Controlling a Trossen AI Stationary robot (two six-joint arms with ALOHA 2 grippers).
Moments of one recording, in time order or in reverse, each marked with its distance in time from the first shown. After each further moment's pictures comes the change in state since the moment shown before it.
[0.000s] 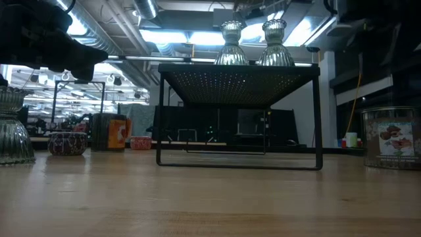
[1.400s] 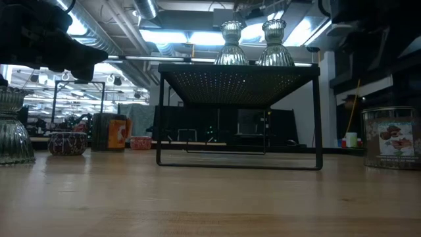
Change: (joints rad) left arm 0.000 0.000 0.000 0.001 0.000 0.000; right arm -0.064 0.006 0.000 0.034 0.002 -0.105
